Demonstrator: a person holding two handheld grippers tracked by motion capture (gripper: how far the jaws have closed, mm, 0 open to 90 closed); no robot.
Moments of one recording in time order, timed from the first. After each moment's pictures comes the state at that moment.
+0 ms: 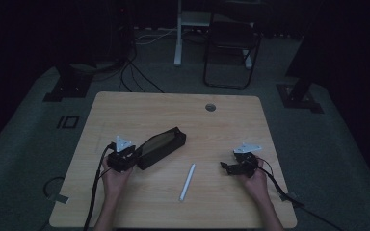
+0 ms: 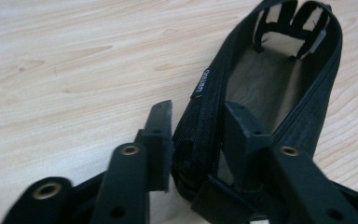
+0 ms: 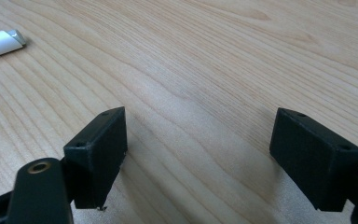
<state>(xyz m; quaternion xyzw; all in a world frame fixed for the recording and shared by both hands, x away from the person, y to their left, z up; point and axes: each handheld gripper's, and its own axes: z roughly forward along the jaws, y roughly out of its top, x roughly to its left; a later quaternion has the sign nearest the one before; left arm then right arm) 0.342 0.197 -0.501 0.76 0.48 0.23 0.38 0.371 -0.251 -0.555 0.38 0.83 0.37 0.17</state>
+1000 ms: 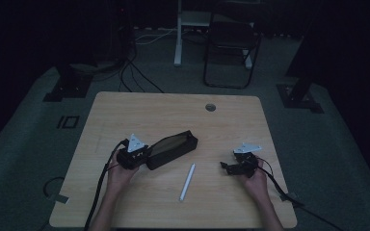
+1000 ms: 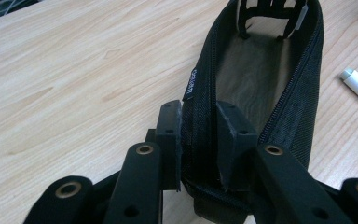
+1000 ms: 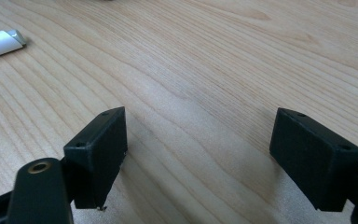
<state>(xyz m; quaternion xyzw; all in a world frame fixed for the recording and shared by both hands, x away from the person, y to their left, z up) 0.353 0.174 -0.500 0.82 0.37 0.22 0.38 0.371 -0.251 -0.555 0.38 0.83 0.37 0.17</state>
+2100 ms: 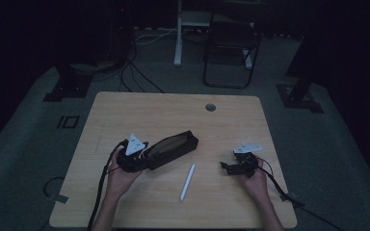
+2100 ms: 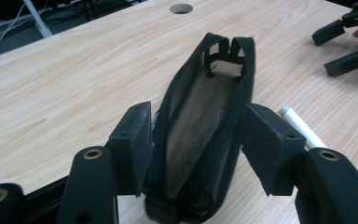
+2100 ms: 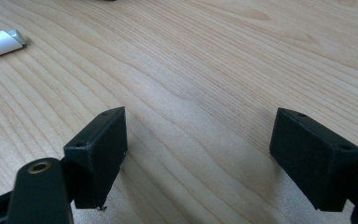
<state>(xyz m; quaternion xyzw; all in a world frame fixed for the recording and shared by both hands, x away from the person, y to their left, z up) 0.322 0.159 -0.460 0.81 0.35 0.23 0.42 0.371 -0.251 -0.555 0.38 0.83 0.37 0.17</state>
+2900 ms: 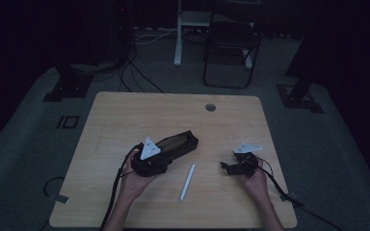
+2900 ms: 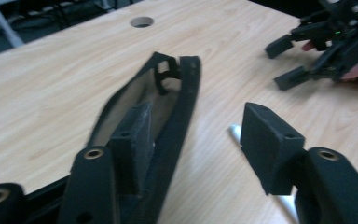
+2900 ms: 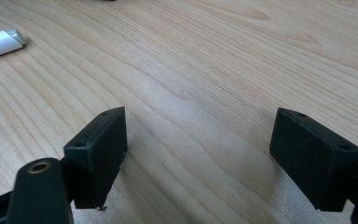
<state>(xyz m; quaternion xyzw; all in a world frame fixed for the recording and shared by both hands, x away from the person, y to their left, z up) 0.311 0.117 -0.457 0.81 0.33 0.19 0.44 0.371 -0.251 -0.555 0.38 0.83 0.37 0.17</state>
